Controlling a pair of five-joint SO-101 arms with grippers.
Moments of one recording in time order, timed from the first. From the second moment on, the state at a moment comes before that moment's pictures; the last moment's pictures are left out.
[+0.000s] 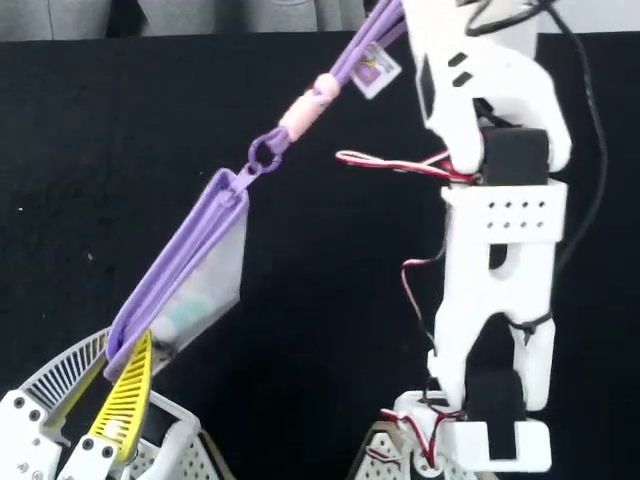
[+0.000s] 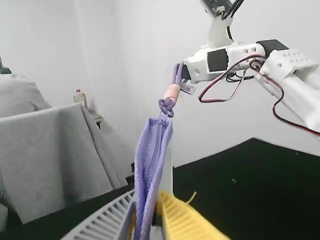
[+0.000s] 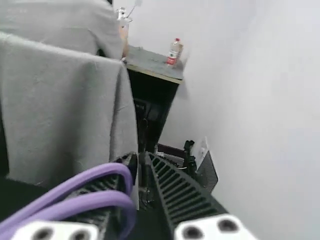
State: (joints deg) left arm 20.9 -103.2 15.0 91.9 -7.7; right arm 2.2 -9.4 -20.2 41.3 15.3
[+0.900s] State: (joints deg) left arm 16.9 -104.5 56.2 64.7 -11.6; right arm -1.4 -6.2 -32.7 59.9 16.0
